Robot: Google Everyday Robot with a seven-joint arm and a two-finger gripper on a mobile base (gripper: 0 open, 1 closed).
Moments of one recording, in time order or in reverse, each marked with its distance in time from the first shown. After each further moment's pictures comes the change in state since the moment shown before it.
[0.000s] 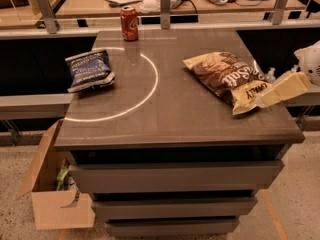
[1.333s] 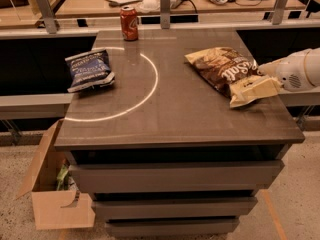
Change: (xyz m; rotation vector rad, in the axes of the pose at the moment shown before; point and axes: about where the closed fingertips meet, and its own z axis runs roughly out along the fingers) arm 0.000 -0.023 0.086 -0.076 -0.158 0.019
